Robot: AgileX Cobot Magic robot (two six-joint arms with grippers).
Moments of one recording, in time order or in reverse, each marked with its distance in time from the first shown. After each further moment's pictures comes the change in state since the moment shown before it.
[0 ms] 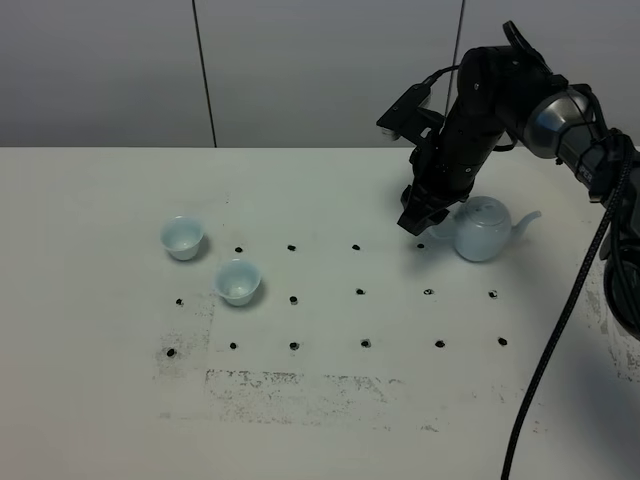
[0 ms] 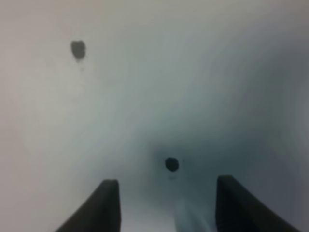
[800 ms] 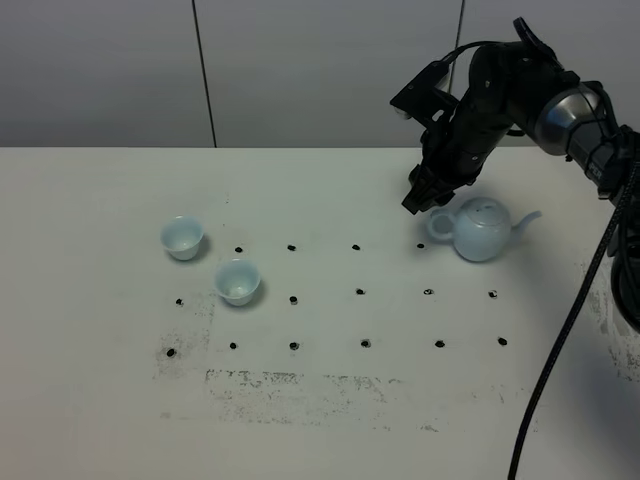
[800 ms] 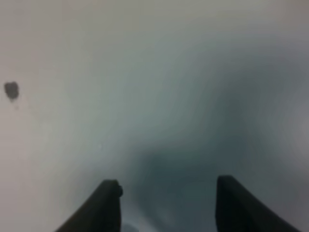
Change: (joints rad) left arm 0.000 0.000 0.000 -0.001 0.000 0.001; right arm -0.017 -0.001 0.000 -0.050 -0.113 0.068
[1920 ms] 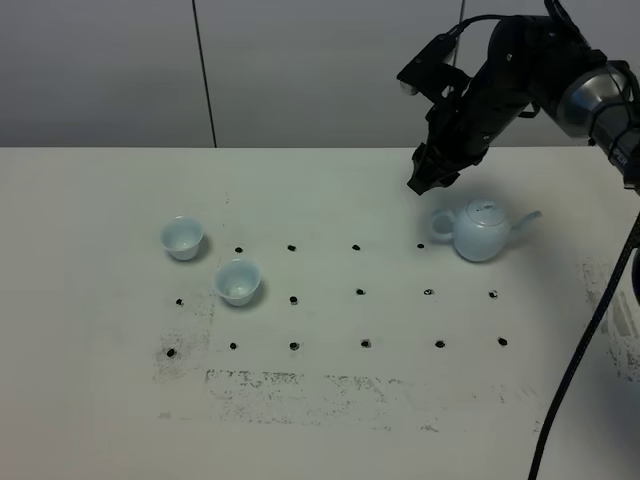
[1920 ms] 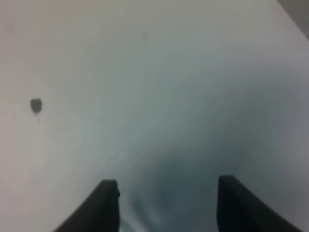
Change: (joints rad) left arm 0.000 0.000 0.000 -0.001 0.000 0.000; right arm -0.025 -0.057 0.000 0.076 -0.008 -0.072
